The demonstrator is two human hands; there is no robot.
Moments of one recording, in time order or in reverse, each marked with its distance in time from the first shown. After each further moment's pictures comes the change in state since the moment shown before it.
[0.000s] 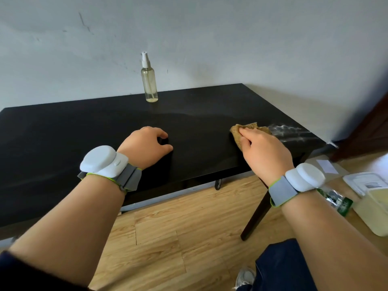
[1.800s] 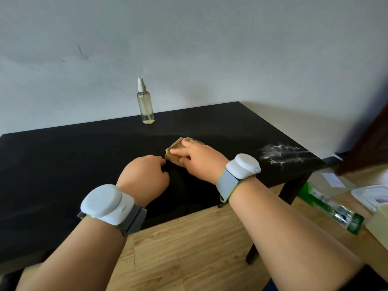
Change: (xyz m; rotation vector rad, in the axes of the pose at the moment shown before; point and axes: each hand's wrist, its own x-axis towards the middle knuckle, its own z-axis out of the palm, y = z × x) left_hand -0.011 0.033 -0.002 0.163 -0.073 -0.039; right_hand 0.057 -0.082 0.022 0.110 -0.498 -0.416
